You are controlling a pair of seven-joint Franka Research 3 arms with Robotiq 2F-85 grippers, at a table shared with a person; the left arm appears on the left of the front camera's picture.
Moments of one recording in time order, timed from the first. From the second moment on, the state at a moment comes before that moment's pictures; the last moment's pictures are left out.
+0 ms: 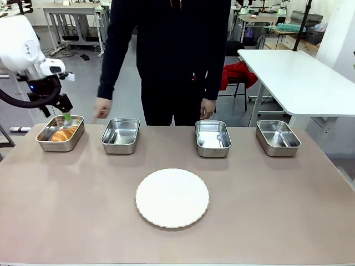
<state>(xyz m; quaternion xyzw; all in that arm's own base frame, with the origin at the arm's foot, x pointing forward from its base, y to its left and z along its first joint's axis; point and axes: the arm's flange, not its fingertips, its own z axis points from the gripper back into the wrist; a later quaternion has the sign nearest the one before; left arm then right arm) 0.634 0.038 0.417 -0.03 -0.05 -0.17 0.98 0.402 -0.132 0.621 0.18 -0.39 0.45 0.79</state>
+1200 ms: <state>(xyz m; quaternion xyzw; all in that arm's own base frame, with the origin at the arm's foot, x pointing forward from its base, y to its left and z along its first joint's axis) 0.383 -0.004 0.460 -0.03 -0.16 -0.06 0.98 0.402 -0.132 0.621 0.18 -0.39 0.45 0.79</state>
